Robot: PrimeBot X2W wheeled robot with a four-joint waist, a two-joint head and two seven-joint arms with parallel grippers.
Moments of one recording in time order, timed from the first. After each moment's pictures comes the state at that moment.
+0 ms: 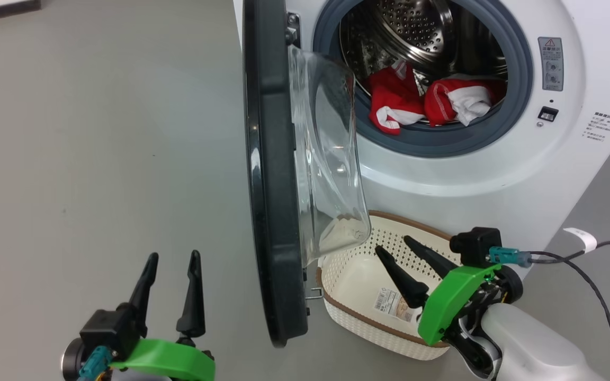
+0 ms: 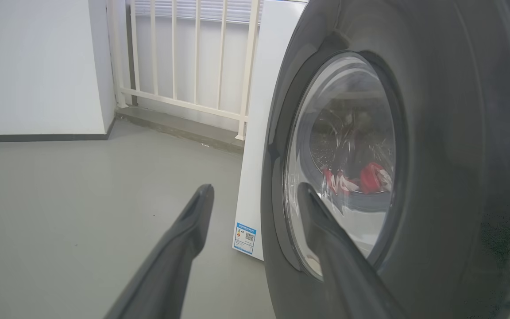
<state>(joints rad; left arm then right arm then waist) -0.16 0.05 -0.16 0.25 -0.33 0.06 -0.25 -0.52 -0.21 0.75 0.68 0.96 0.12 -0.19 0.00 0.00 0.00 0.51</state>
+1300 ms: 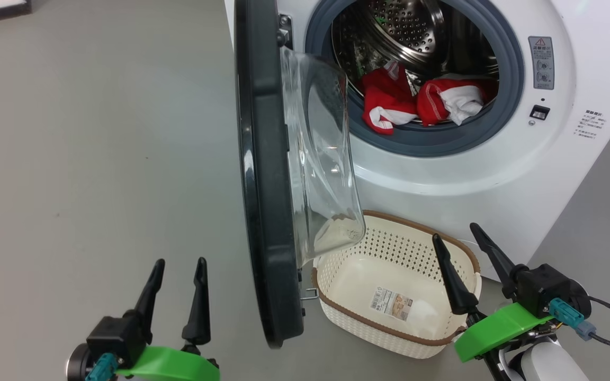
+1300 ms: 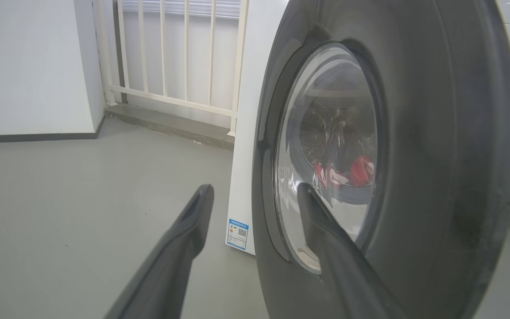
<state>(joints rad) -0.14 0.05 -0.17 0.23 -0.32 0.06 -0.25 -0.15 -0.05 0.11 0.32 0.24 0.12 -0.26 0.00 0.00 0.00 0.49</state>
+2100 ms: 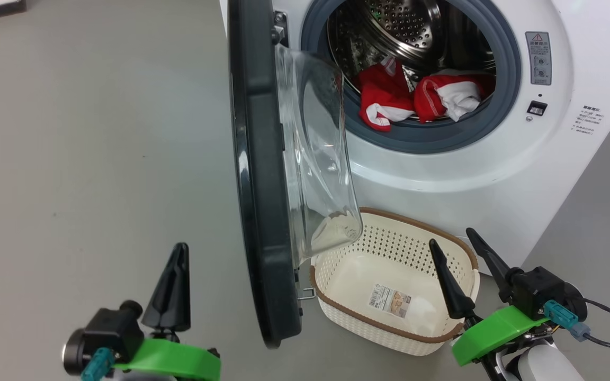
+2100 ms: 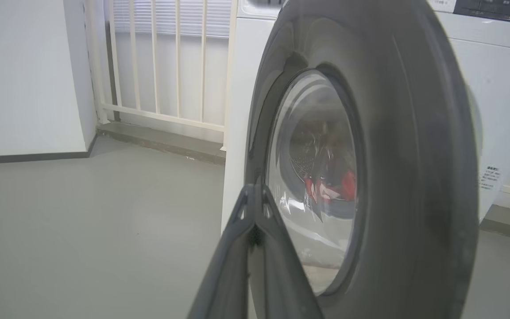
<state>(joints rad) -0.15 0.05 -0.17 0.18 -0.29 0.05 -0.25 -0.15 -0.05 0.12 0.34 0.24 0.12 -0.26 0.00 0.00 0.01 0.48</state>
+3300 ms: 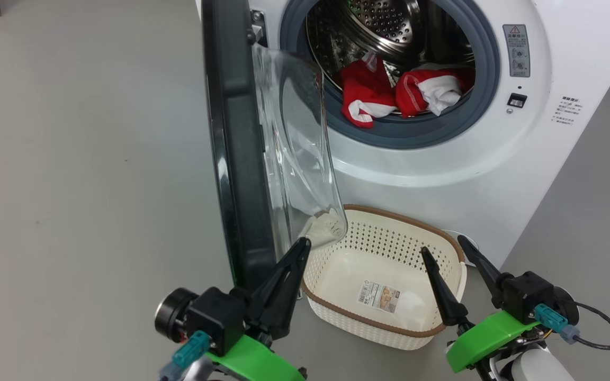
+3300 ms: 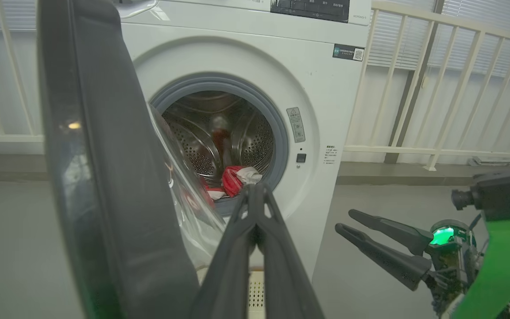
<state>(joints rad) -0.22 0.05 -0.44 -0.01 -0.28 -0.02 -0.08 -0.15 -0.05 0.15 0.37 0.24 0.12 -0.26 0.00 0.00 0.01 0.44</state>
